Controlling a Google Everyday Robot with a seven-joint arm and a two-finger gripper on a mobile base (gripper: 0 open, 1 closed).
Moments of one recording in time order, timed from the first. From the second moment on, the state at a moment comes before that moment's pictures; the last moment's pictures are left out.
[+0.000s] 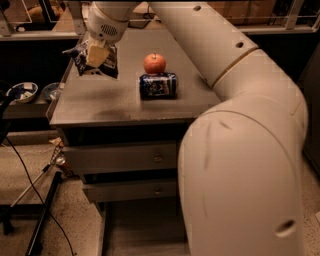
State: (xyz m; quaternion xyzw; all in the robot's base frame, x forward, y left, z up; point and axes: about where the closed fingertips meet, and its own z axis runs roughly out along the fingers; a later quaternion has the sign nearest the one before) arm 0.663 0.173 0.951 -0.75 0.60 0.12 0.26
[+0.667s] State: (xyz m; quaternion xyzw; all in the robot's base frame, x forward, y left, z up) arm 0.614 0.166 0.943 -0.75 0.60 0.10 0.26
